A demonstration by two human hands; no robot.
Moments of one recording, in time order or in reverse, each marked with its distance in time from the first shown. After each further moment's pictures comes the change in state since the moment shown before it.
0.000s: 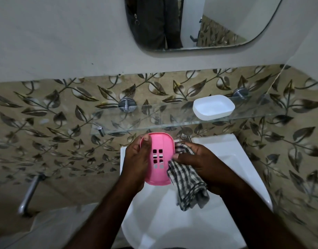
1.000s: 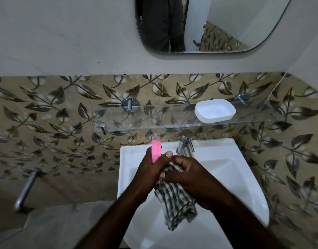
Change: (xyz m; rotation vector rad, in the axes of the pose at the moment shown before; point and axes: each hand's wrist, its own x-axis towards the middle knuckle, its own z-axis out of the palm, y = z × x) left_hand -0.017 -0.023 0.003 0.151 -0.209 -0.120; right_hand -0.016 0.014 0.026 -0.084 -0.079 0.010
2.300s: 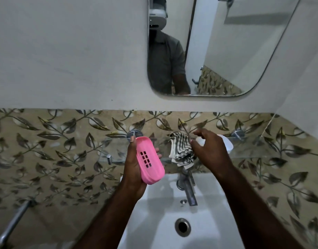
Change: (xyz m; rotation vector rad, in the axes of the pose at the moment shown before) left_hand 0.056 0.054 -0.033 -0.699 0.041 0.025; right_hand 0.083 -0.085 -0.070 -1.045 0.756 -0.484
